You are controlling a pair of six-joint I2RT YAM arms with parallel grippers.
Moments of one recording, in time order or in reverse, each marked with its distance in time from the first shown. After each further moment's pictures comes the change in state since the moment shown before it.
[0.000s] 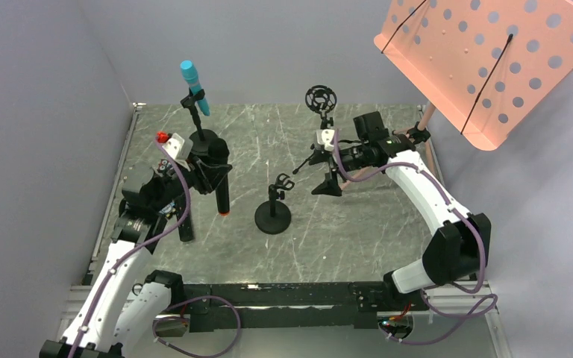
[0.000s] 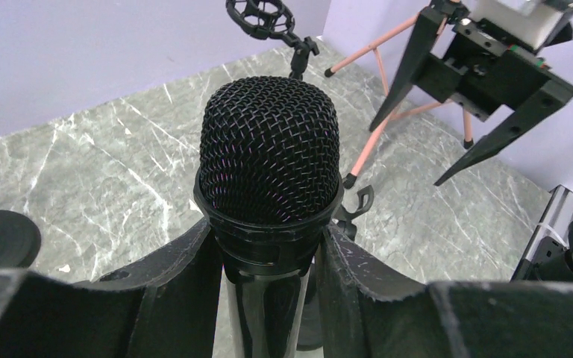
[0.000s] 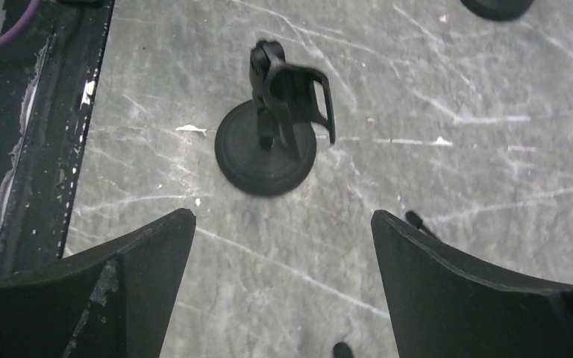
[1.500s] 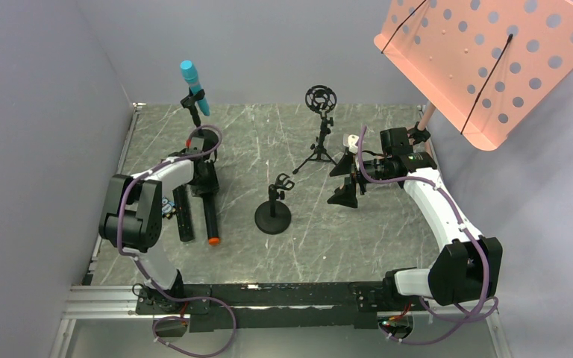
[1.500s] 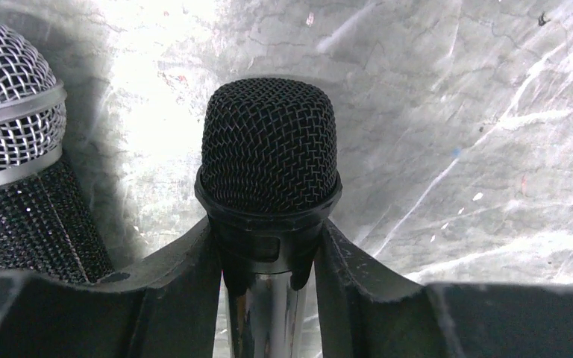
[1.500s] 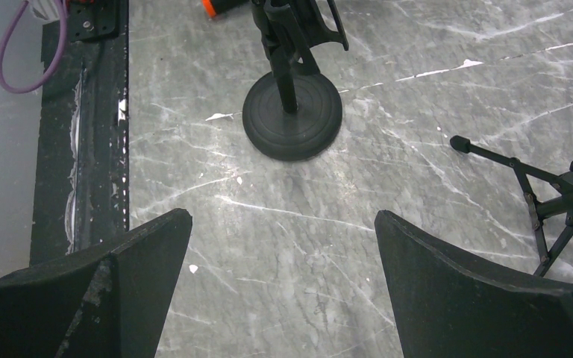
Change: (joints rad) left arm 0.002 0.980 0.331 -0.545 -0.720 -0.250; right arm -0.163 -0.131 -0.180 0.009 -0.065 0.124
